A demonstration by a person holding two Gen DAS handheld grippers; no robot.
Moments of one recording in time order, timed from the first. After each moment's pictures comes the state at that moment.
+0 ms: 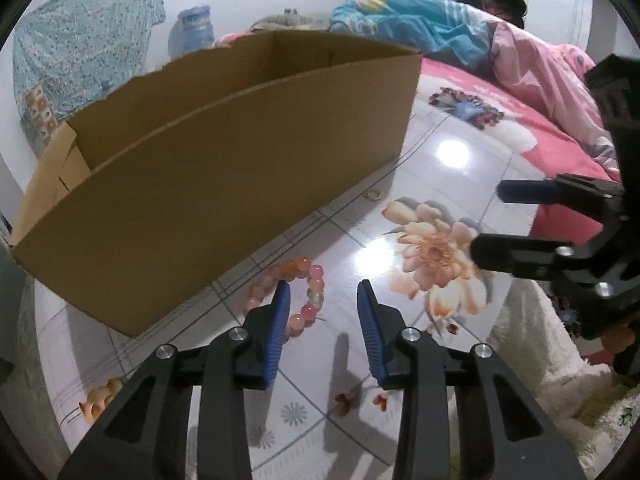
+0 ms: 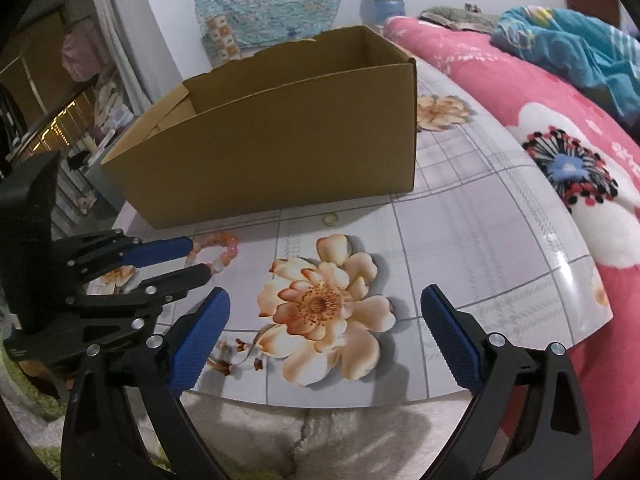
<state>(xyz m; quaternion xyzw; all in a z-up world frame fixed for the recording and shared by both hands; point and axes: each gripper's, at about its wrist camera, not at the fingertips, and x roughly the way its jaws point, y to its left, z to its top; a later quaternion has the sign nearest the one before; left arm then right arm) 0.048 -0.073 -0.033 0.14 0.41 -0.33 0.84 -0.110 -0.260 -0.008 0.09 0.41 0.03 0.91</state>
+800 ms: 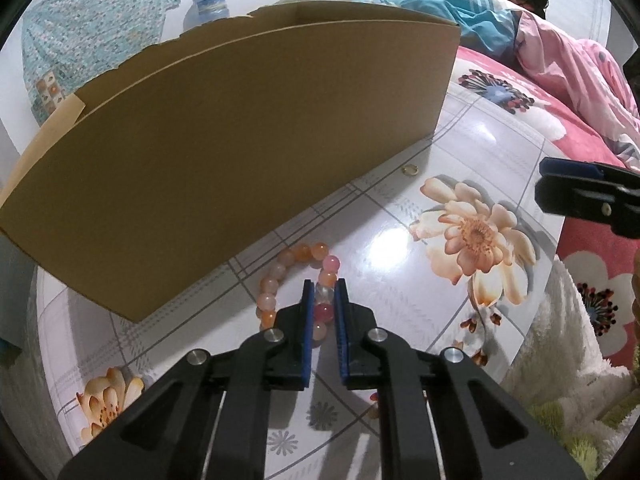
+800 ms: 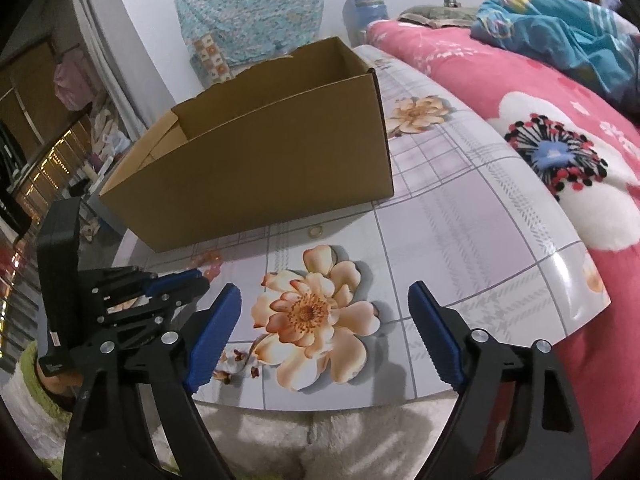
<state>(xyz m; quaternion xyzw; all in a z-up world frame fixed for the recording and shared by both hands) 0.061 -0.057 -0.044 0.15 0.43 -0.29 0.84 -0.116 -0.276 -0.004 0.13 0.40 0.02 0.91</state>
